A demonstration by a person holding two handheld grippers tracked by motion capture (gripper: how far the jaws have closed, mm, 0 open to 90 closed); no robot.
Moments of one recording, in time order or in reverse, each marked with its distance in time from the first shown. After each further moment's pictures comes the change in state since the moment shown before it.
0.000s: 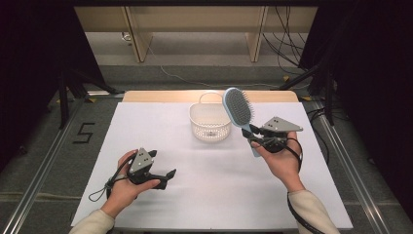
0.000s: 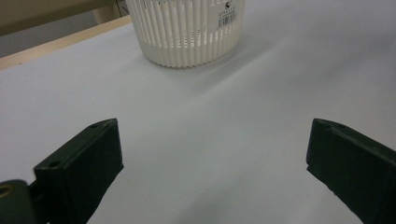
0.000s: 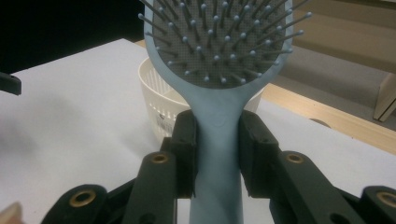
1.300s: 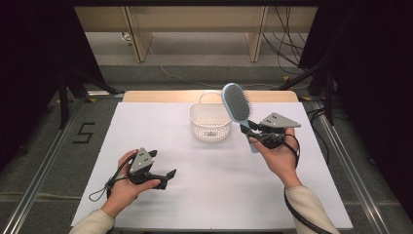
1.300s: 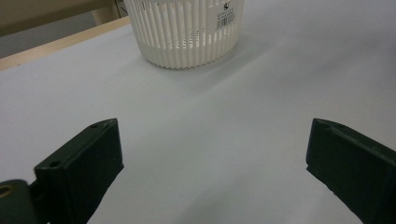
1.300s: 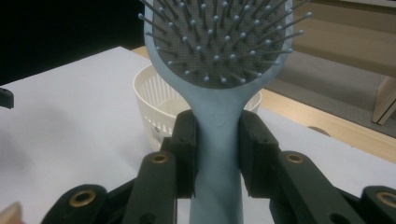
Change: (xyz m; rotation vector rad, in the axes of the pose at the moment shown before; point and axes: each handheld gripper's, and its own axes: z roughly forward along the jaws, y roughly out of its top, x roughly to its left) left arm 0.000 0.000 0.001 -0.004 -0.006 0.000; right arm -0.002 0.007 0.008 -0.019 -0.007 0.013
